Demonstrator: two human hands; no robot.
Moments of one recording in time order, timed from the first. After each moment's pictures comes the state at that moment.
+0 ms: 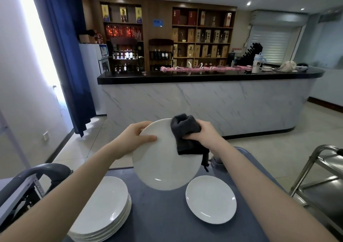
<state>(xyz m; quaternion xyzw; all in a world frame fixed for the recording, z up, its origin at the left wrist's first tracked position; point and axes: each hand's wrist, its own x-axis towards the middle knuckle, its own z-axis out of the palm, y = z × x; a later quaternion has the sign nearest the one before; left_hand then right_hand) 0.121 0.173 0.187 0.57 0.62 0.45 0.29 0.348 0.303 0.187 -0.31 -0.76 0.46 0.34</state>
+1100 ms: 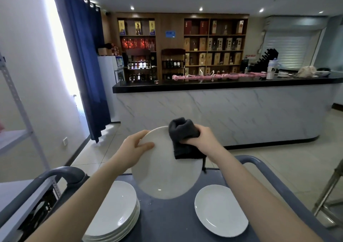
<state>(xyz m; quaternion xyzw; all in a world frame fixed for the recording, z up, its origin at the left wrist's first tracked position) 0.125 0.144 0.175 0.53 0.66 0.49 0.19 0.325 0.291 0.189 -0.28 -0.75 0.48 0.36</state>
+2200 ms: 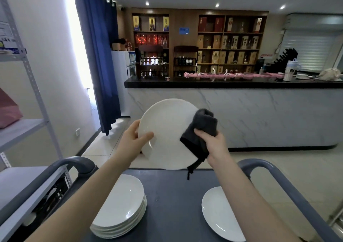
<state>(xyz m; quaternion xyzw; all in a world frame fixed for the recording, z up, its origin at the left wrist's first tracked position) 0.117 0.134 0.174 0.41 0.60 0.66 0.20 0.295 0.293 0.162 -0.31 -0.45 0.69 0.48</state>
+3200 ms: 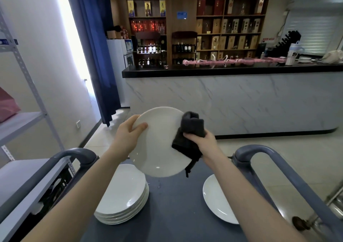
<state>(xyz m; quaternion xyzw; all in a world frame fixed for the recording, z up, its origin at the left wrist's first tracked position) 0.108 0.130 0.164 0.43 0.67 0.59 0.14 0.291 0.277 0.129 -0.31 -0.54 0.67 0.40</state>
